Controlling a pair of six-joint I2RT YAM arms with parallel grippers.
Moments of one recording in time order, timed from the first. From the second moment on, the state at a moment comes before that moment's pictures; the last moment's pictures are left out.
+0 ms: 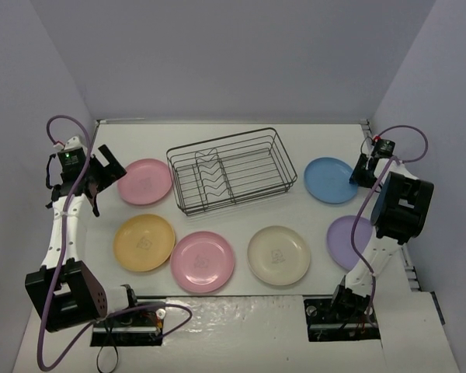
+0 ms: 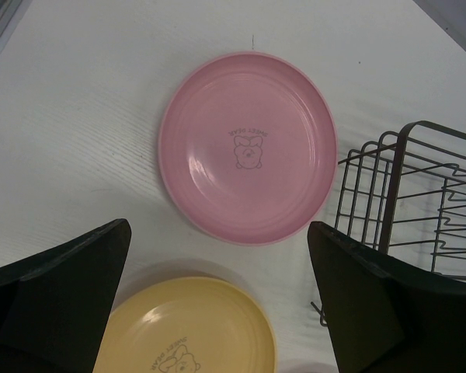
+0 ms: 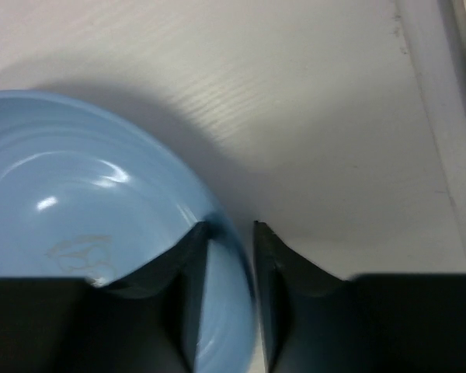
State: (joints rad) left arm 0.27 1.26 1.05 -0.45 0.11 -0.40; right arm -0.35 2.01 1.33 -0.32 -0.09 0.13
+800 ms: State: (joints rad) left arm 0.27 1.23 1.05 -0.45 0.10 -0.40; right arm 0.05 1.67 1.41 -0.16 0.50 -0.15
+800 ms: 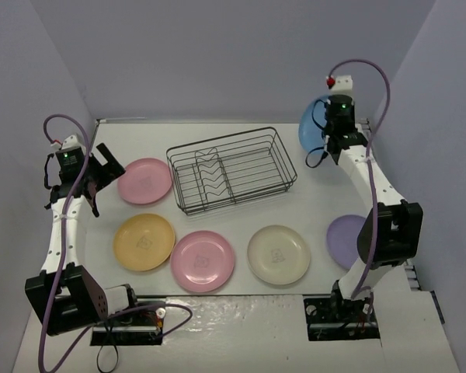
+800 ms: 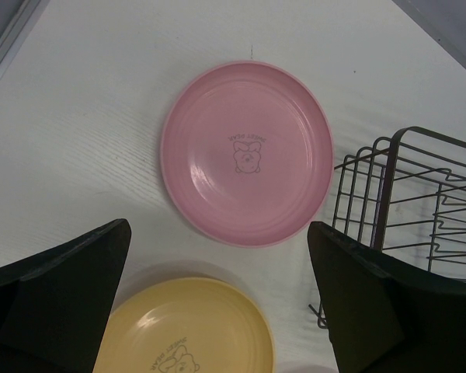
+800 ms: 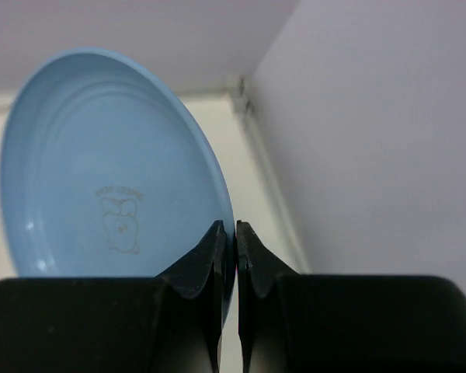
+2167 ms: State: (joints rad) left arm 0.25 1.18 1.05 -0.45 0.10 -0.40; right arm 0.65 2.02 1.77 0.03 -0.33 -1.34
